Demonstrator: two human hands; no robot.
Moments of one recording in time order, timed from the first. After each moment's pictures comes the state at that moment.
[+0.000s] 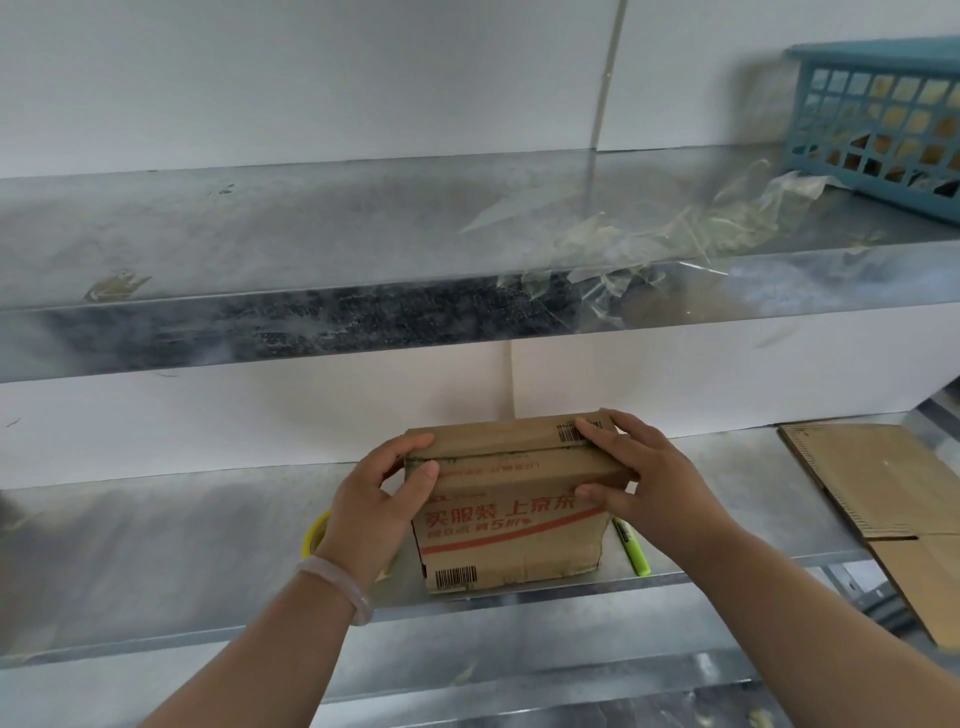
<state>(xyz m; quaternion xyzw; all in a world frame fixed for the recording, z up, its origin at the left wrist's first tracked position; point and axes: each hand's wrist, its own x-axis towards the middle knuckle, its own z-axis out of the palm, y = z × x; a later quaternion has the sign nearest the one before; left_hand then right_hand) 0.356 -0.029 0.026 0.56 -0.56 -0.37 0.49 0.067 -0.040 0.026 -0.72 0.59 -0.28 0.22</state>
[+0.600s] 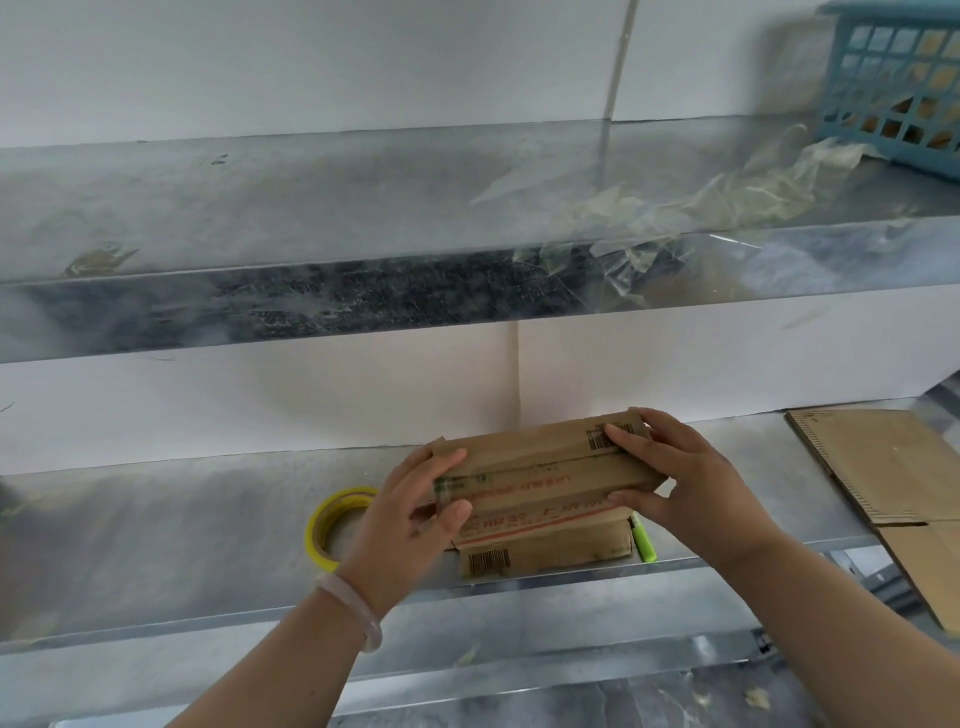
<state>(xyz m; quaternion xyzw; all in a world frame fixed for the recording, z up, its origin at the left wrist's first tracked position) 0.357 -0.019 -0.013 0.45 -0.68 -0.38 0.43 0.046 -0.029 0.009 -0.74 0.57 -0.32 0.14</state>
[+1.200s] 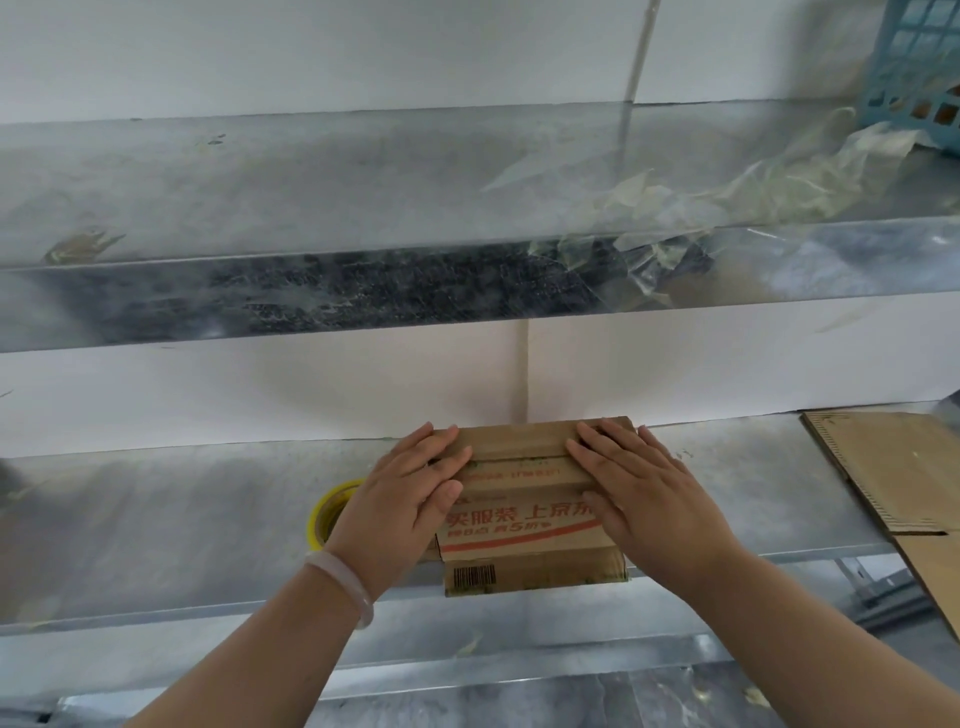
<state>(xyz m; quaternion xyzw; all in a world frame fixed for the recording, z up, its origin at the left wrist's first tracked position) 0.372 -0.036 -0.006 0.50 -0.82 -0.11 0.25 0.080 -0.031 -0.006 -0.83 0.54 -0.15 -0.03</state>
